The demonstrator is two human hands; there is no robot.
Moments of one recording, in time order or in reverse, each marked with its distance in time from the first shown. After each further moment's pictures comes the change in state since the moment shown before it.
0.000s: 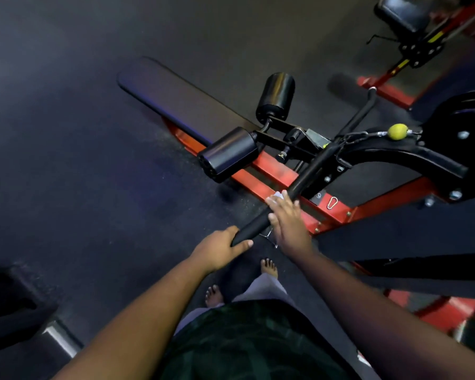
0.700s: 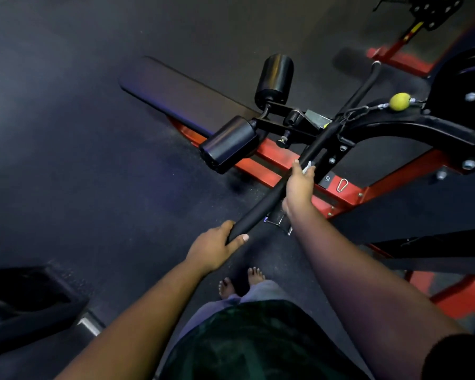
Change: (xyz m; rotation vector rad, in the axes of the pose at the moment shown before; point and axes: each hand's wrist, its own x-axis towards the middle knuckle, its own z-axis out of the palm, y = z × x) left_hand -0.026 -0.001 0.011 0.108 0.085 0.005; right_hand 0.078 0.000 -0.008 1.223 0.537 0.885
